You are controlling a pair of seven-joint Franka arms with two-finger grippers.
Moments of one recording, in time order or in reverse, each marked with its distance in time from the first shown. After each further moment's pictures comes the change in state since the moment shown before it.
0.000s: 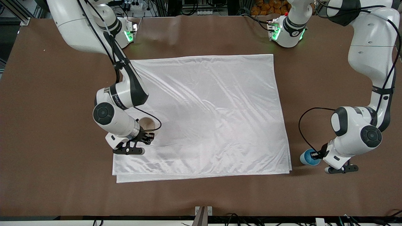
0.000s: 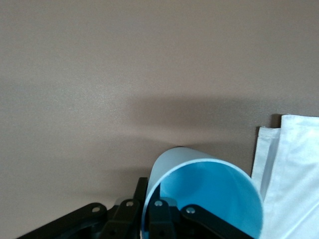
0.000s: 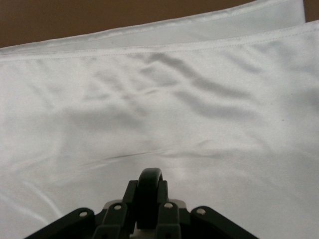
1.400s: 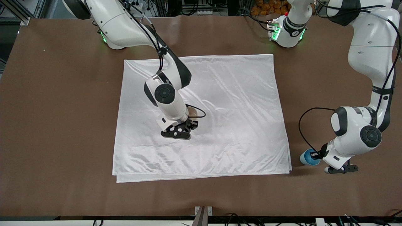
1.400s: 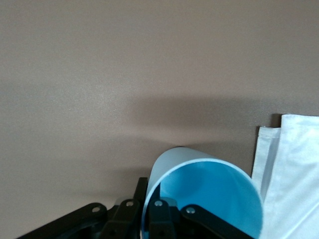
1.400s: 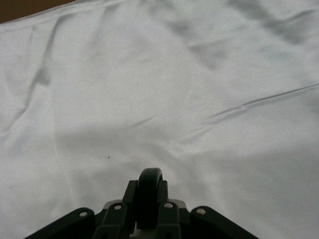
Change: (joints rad) left arm 0.000 0.000 -0.001 0.000 0.008 0.001 0.000; right arm 0.279 0.124 -0.010 0.142 -0.039 0.048 0.380
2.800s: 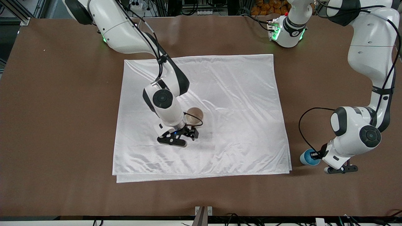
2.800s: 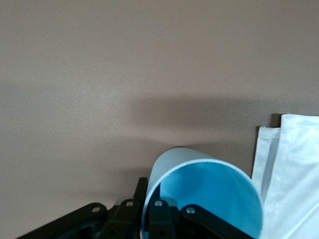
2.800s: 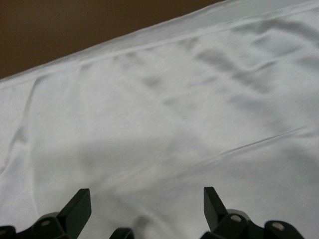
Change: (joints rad) left arm -0.001 0.000 0.000 0.000 0.006 0.002 0.000; right arm -0.034 0.050 -0.051 0.047 -0.032 0.061 0.032
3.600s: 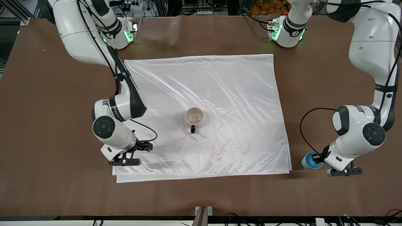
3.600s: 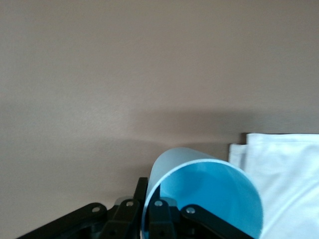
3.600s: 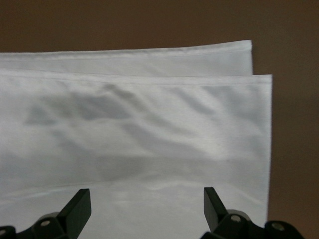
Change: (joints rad) left arm -0.021 -0.039 -0.008 0.024 0.010 0.006 0.000; right arm -0.271 -0.046 -0.007 0.017 0.000 -0.248 -0.552
